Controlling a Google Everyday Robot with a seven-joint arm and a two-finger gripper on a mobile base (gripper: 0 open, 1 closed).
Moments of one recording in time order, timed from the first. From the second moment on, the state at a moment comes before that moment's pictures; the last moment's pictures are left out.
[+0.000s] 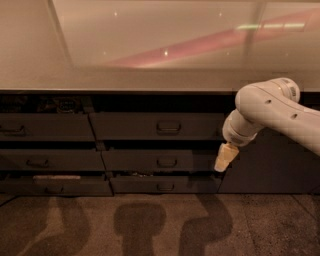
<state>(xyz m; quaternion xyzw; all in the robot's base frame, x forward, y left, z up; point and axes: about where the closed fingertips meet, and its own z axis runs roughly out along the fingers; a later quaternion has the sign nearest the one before) 0.583 -0.224 0.686 -0.56 0.81 -0.05 0.16</state>
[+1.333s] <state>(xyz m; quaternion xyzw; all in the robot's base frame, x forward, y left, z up) 0.626 -0.226 0.695 -0.53 0.84 -0.08 0.11</state>
